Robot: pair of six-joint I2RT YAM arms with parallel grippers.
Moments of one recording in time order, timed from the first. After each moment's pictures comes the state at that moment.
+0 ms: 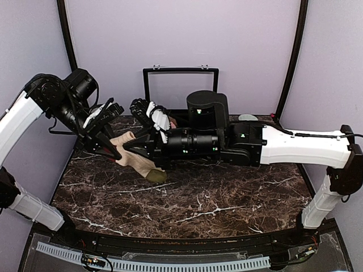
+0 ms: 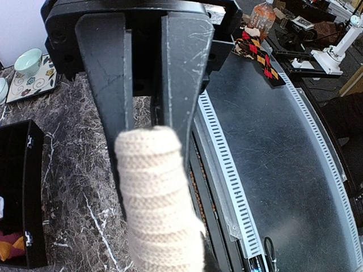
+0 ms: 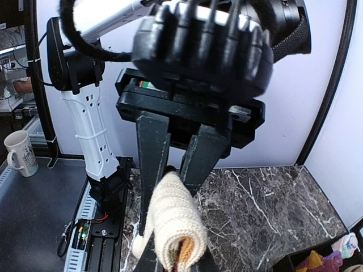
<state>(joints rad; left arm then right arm) -0.61 1.34 1.70 -1.53 0.87 0.95 1.27 1.66 1.51 0.01 -0.23 -0.12</state>
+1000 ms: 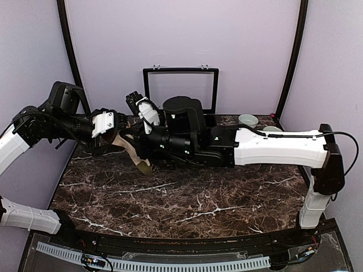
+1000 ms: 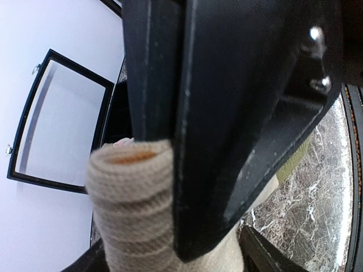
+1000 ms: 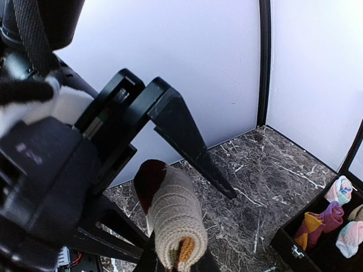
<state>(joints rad) -0.67 1.06 1.30 -0.88 0.24 0.87 1.27 1.83 1.64 0.05 0.08 0.13</state>
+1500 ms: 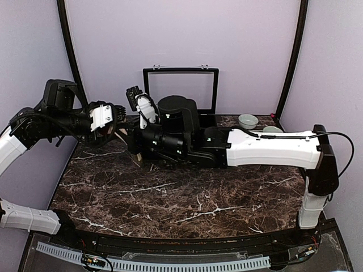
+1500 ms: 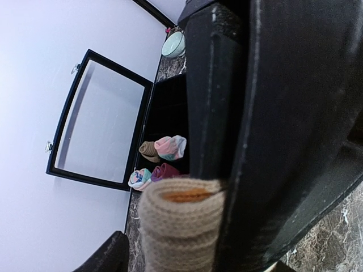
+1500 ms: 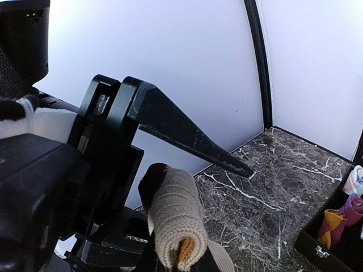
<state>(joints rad) -0.67 1.03 1.28 -0.77 0.12 0.91 1.28 1.89 1.70 0.11 0.11 0.29</state>
